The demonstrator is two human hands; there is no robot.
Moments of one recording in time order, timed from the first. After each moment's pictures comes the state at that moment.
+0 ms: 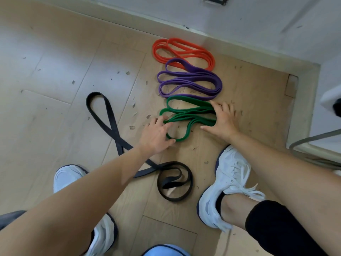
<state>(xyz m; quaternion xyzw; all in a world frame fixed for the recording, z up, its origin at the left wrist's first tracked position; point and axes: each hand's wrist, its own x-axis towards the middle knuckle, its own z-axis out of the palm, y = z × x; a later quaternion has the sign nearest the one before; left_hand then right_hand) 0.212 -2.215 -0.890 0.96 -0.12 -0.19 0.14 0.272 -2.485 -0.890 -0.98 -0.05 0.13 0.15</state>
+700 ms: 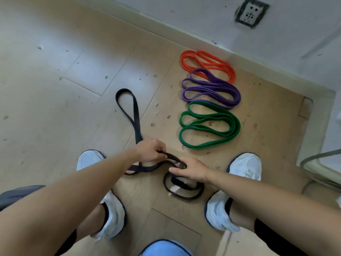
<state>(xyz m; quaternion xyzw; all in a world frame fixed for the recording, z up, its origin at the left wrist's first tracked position) 0.154 -2.130 -0.865 0.89 -0.11 -0.36 0.27 0.141 -2.361 -0.875 -0.82 -0.13 0.46 0.30</state>
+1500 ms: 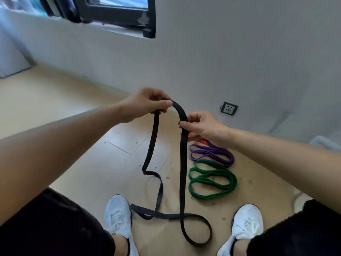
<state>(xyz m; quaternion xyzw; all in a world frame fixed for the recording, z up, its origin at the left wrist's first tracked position) 0.201 -2.052 -0.488 0.84 -0.08 -0.04 0.53 0.226 -2.292 -0.530 -0.75 -0.21 0.25 0.57</state>
